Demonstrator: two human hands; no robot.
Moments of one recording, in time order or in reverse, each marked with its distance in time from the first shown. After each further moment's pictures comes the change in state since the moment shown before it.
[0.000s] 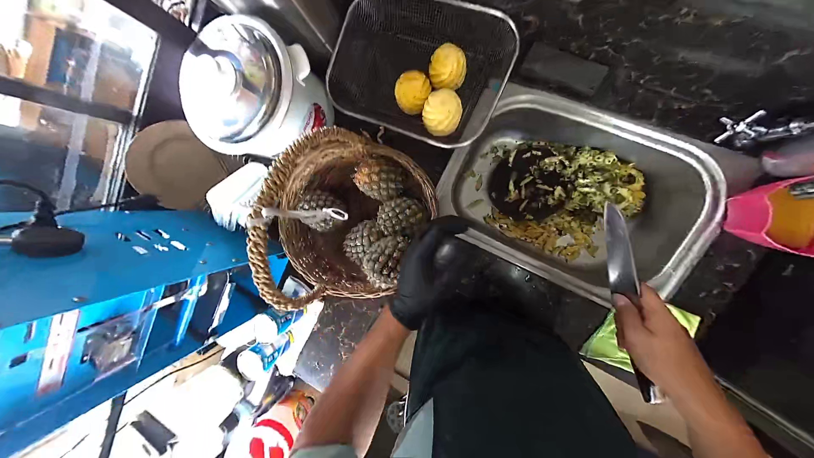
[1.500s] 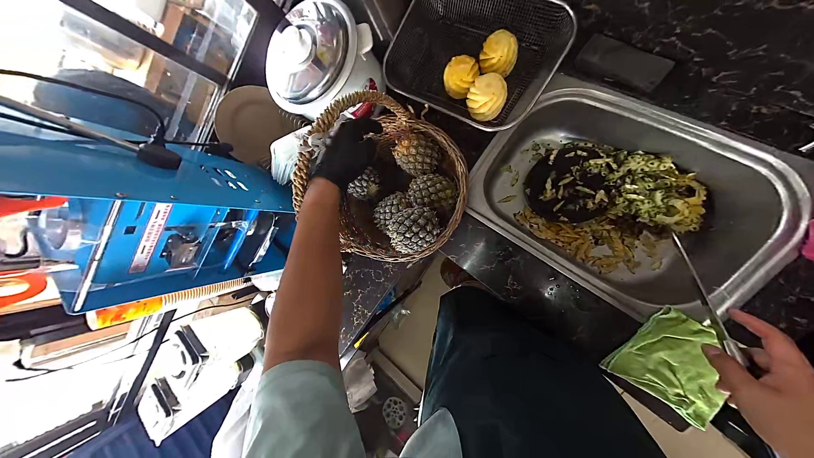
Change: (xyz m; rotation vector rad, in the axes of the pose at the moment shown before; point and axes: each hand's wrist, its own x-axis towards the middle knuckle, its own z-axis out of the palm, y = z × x) left_hand 0.085 0.019 -0.178 0.776 -0.019 -0.393; right_hand -0.009 0.070 -0.052 0.075 -0.033 -0.121
